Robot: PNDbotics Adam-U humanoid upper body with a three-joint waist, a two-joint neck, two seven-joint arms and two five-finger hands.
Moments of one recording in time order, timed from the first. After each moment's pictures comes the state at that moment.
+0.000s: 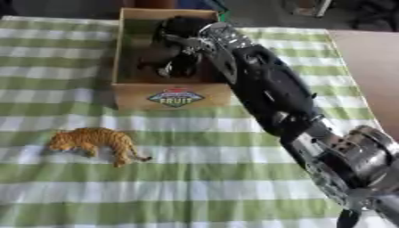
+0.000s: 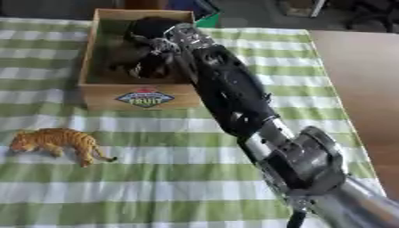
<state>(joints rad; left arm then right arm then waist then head) -0.21 0.22 0.19 -1.98 0.02 -0.18 0.26 -1.38 -0.20 0.15 -0.62 1.24 -0.39 0.31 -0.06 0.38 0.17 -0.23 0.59</state>
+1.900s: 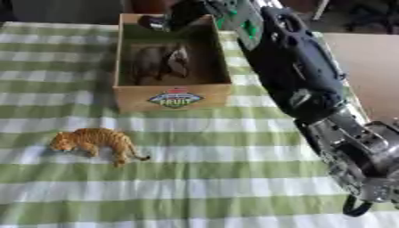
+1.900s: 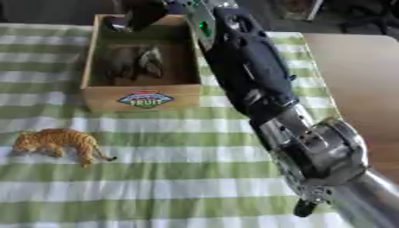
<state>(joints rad) -0.20 0.22 0.18 -1.98 0.02 -0.16 0.26 -1.35 -0.32 0.14 -0.96 0.99 -0.40 0.31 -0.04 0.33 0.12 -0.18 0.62</state>
